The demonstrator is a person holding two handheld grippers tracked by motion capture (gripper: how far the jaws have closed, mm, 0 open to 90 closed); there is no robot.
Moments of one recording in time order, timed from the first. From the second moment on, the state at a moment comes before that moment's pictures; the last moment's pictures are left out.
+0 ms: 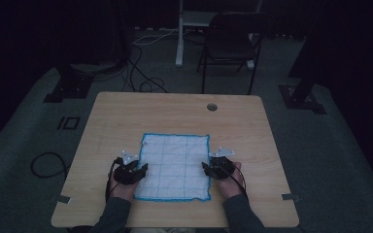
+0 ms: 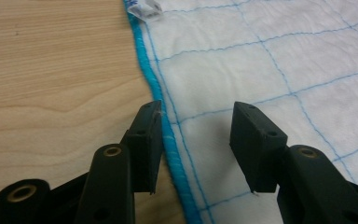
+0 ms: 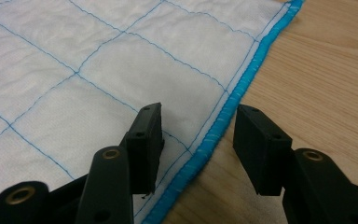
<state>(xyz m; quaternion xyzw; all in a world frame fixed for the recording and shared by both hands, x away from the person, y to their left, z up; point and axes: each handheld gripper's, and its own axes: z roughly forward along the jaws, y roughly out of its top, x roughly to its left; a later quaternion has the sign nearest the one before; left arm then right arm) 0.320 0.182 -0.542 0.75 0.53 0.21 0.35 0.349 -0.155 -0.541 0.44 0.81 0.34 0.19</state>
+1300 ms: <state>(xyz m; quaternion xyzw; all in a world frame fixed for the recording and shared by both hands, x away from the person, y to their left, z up) 0.324 0.183 -0.533 0.73 0.54 0.17 0.38 0.324 -0.166 -0.540 0.39 0.84 0.34 0.18</state>
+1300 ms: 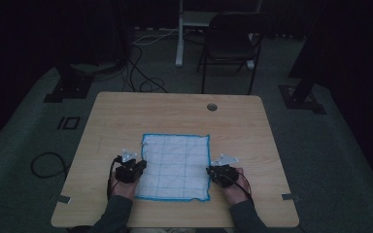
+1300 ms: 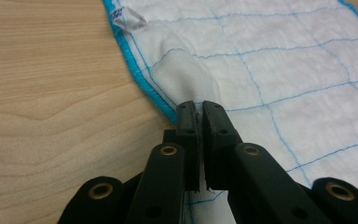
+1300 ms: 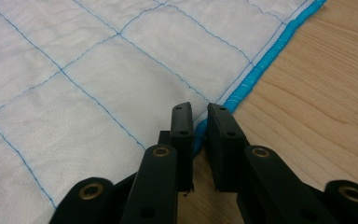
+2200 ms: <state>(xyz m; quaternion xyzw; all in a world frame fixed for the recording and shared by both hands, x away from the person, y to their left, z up) 0.325 0.156 -0.491 0.75 0.48 0.16 0.43 0.323 -0.169 -0.543 0.40 0.82 0.36 0.18</state>
